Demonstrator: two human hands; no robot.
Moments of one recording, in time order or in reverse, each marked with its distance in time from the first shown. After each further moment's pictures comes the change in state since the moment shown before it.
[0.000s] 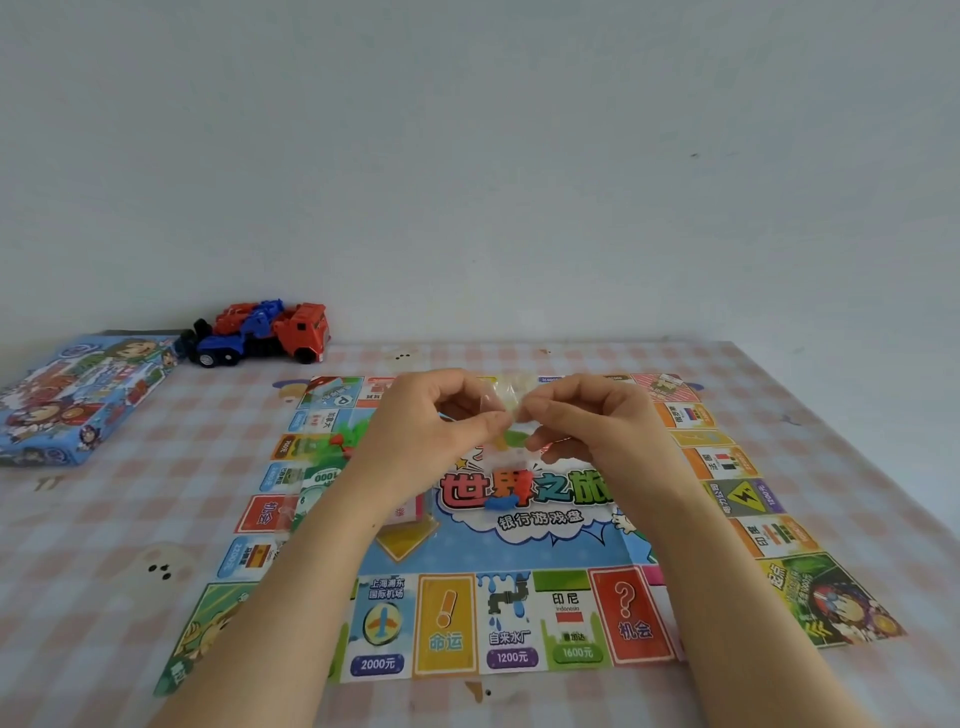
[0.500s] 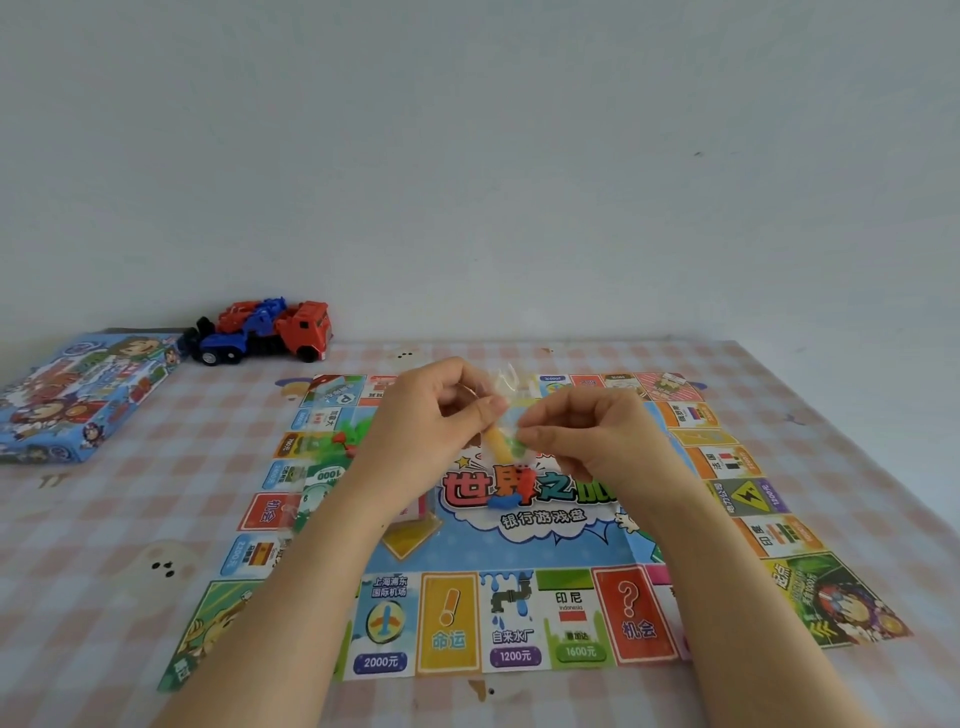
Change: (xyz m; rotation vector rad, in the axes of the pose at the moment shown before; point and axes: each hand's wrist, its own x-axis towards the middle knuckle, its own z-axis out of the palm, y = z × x) left_hand 0.001 -0.004 0.001 -0.034 0.028 -0.012; right_hand 0.001 0.003 0.000 -0.195 -0.034 0.055
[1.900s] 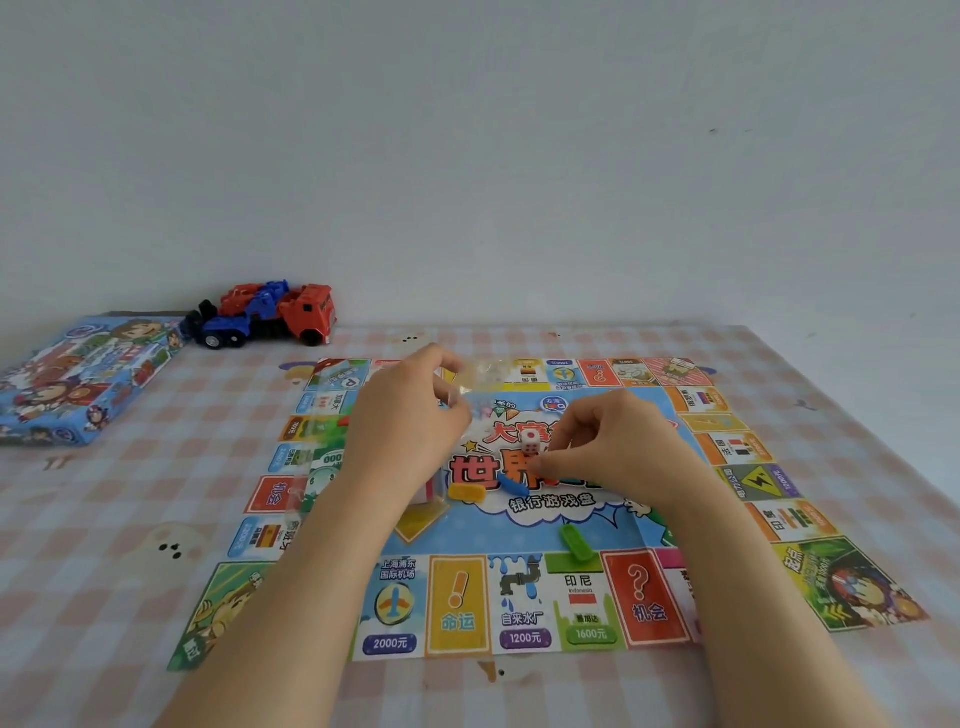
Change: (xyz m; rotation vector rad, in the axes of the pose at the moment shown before) left_hand 0.002 -0.016 -0.004 0.550 0.172 -0.053; right_hand 0.004 0.013 -0.005 -0.698 0.016 0.031
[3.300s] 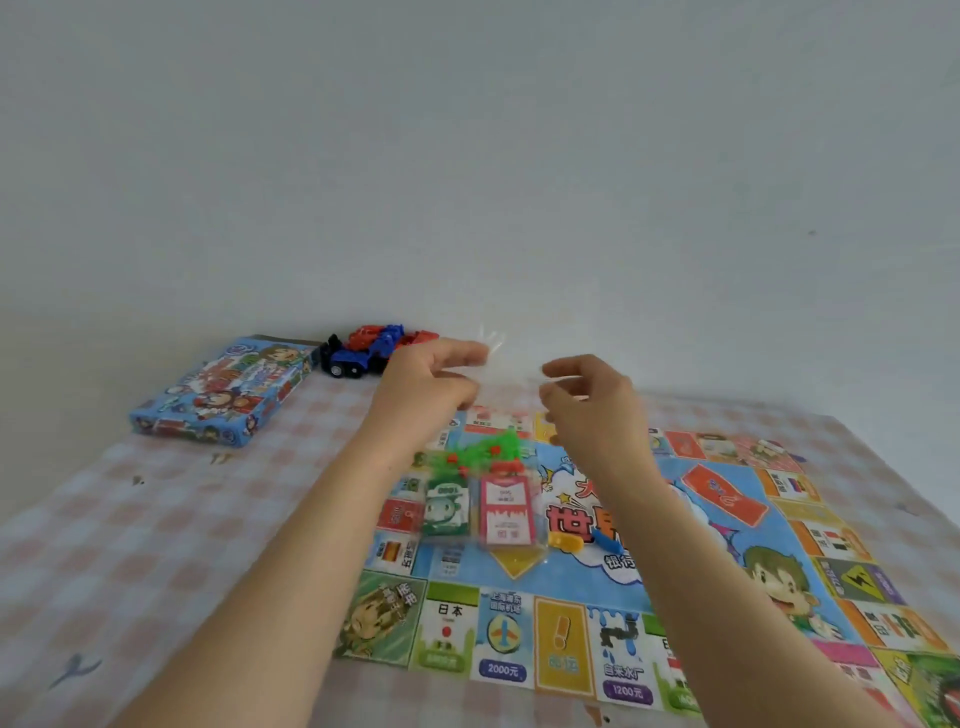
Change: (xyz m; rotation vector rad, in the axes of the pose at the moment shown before) left_hand 0.018 -0.030 -0.082 -0.591 0.031 -0.161; right_hand 0.032 -0.109 0.037 0.400 0.275 -0.088
